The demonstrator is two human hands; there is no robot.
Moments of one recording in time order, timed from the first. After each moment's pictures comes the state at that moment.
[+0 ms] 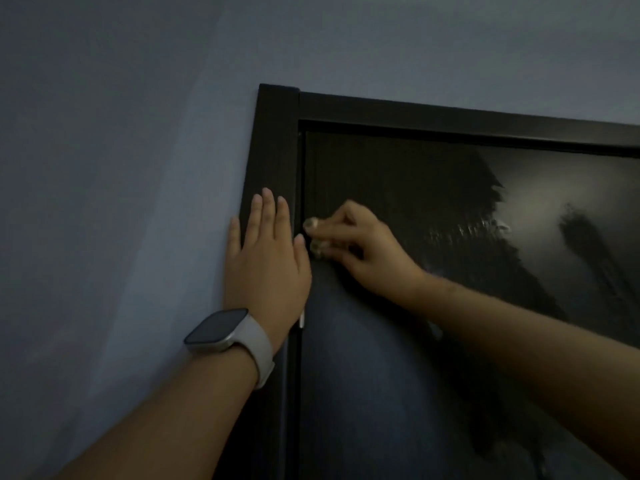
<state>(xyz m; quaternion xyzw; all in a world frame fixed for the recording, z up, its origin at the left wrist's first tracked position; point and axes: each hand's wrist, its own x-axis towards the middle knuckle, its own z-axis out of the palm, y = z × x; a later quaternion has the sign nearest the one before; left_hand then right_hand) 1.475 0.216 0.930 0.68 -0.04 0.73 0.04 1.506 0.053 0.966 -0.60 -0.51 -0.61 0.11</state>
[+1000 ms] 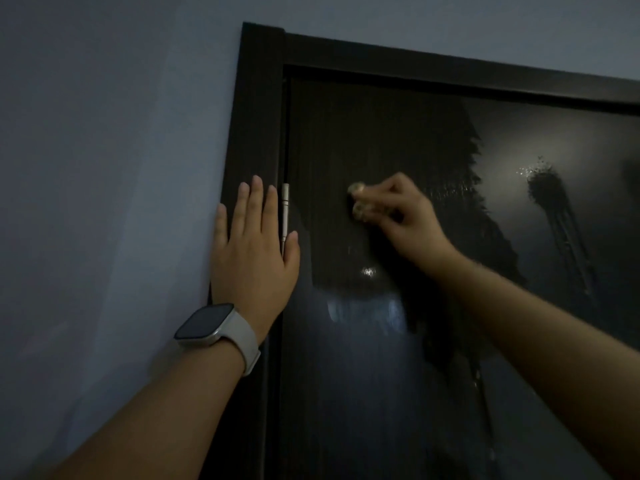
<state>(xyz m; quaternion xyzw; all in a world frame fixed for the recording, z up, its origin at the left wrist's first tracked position) 1.472 0.212 0.870 0.69 -0.02 0.72 0.01 1.512 -0.006 0.927 -0.59 -0.45 -0.64 0.22</state>
